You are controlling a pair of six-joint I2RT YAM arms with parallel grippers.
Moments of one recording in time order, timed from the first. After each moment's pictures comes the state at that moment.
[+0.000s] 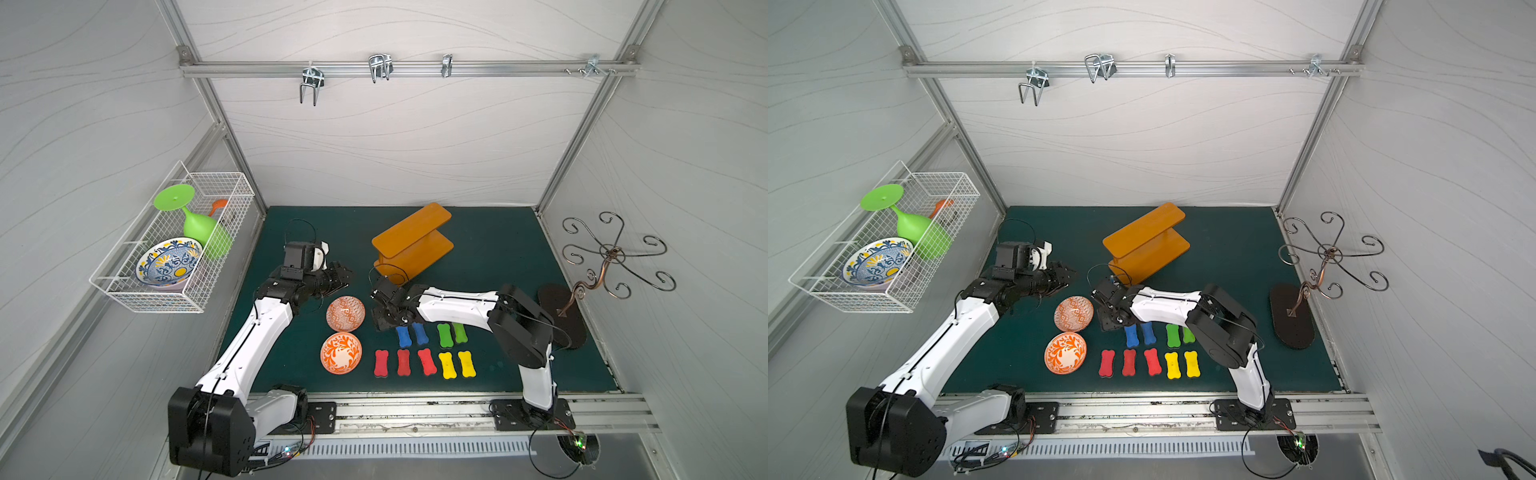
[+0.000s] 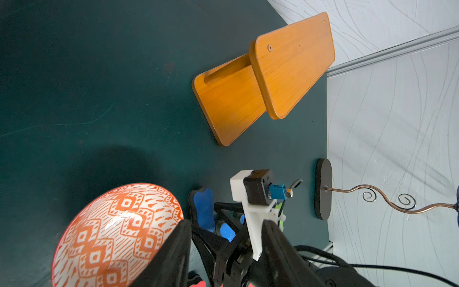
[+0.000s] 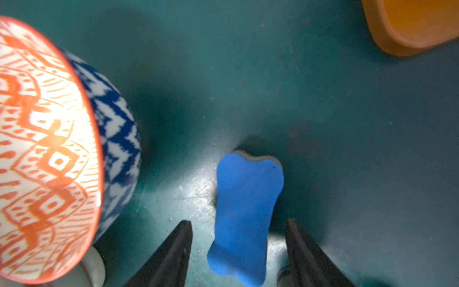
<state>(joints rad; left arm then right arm) -0.14 1.15 0.91 -0.56 0.45 -0.63 1.08 1.99 1.37 -0.49 0.06 0.63</state>
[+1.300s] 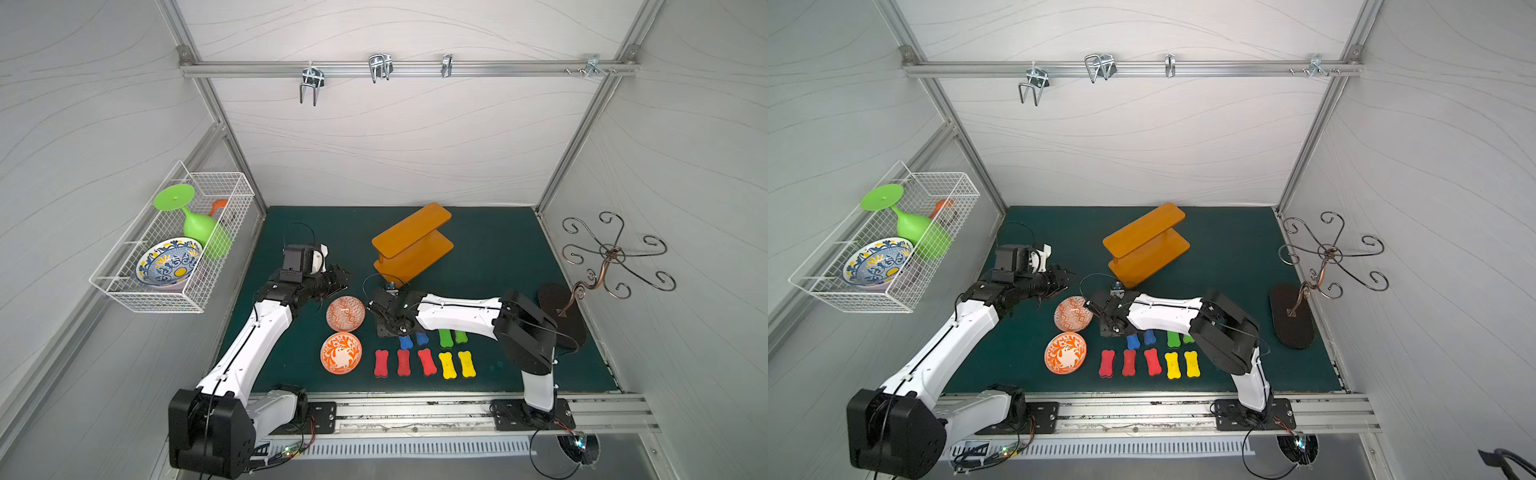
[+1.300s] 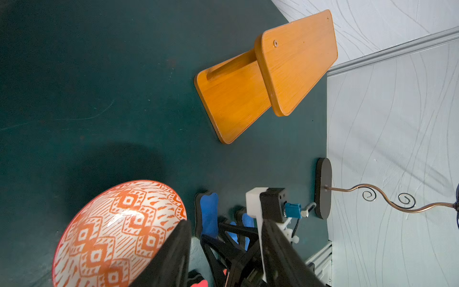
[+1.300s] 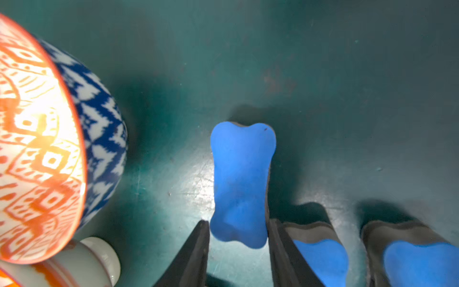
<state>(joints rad) -0.12 1.14 0.88 -0.54 0.46 -0.63 1.15 1.95 1.35 -0.58 0.14 0.92</state>
